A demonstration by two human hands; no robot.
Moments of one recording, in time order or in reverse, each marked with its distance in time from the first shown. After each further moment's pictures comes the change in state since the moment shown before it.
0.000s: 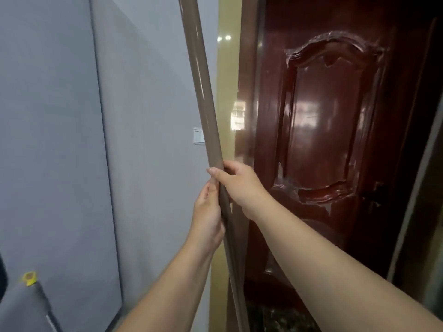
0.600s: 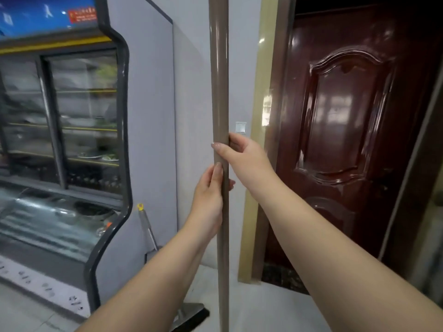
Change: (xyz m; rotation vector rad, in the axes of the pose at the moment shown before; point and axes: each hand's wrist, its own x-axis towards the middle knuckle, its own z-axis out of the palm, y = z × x) left_hand -0.371 0.140 -0.024 0.387 0.075 0.239; right_hand -0.349 -0.196 0.043 0.149 -0.126 -0.180
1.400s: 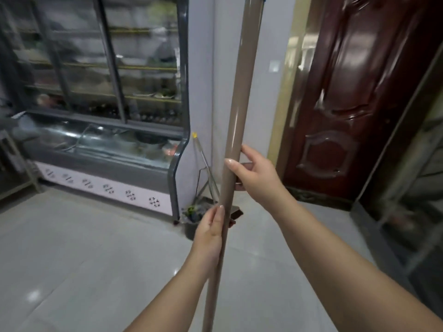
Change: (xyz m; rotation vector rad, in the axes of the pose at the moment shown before) left_hand -0.407 0.135 -0.327 0.192 0.056 -0.404; right_hand -0.345 -0.136 0.300 0.057 -0.093 0.215
